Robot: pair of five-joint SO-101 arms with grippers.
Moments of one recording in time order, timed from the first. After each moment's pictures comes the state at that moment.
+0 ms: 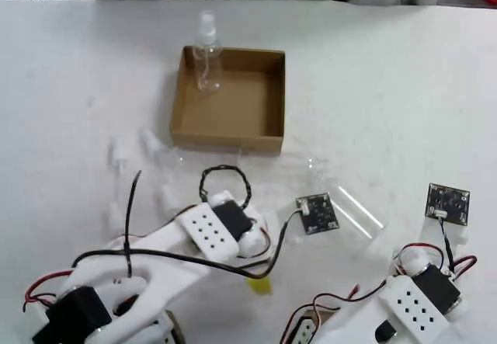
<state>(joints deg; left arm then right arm) 46.3 -18.7 47.7 59.4 -20.8 47.7 -72.6 75.2 69.6 36.4</state>
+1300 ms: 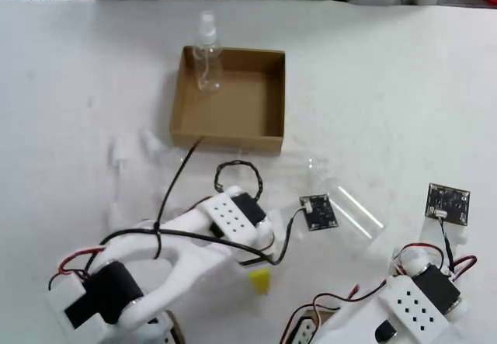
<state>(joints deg) 45.3 -5.1 43.3 57.5 -22.4 47.7 -72.6 75.2 69.6 36.4</state>
